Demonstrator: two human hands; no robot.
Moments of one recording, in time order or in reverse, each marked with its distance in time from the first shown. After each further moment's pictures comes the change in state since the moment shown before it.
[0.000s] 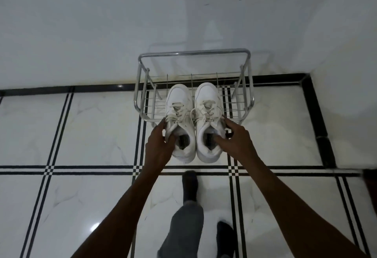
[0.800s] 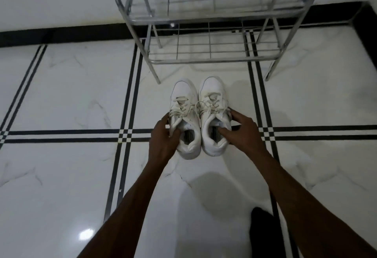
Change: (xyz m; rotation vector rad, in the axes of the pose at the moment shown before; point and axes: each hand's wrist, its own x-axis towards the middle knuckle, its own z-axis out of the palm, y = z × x) left_hand -0.021 -0.368 0.188 -0.139 0.006 0.020; right_hand -0.001 0.341 0.246 0.007 0.061 -0.038
